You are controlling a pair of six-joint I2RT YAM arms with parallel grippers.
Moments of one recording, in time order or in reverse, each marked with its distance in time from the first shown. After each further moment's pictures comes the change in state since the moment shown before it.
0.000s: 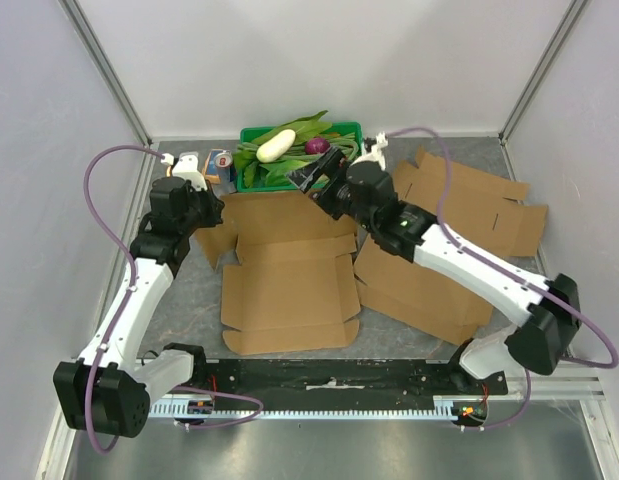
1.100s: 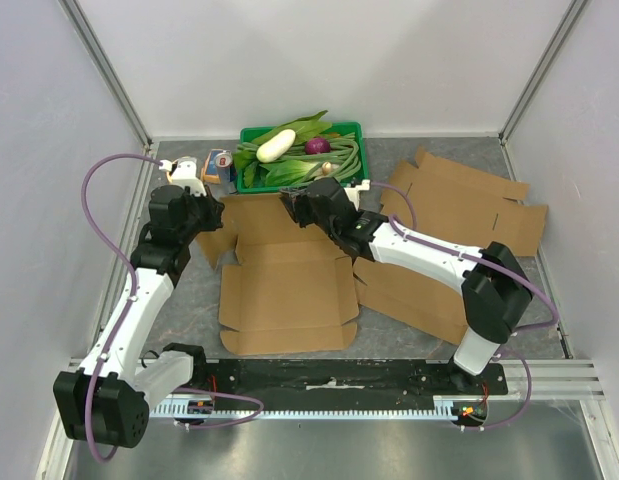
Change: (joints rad) left arm 0.000 -0.058 -0.086 0.090 0.004 0.000; right arm 0.047 0.278 -0.068 0.174 0.144 0.816
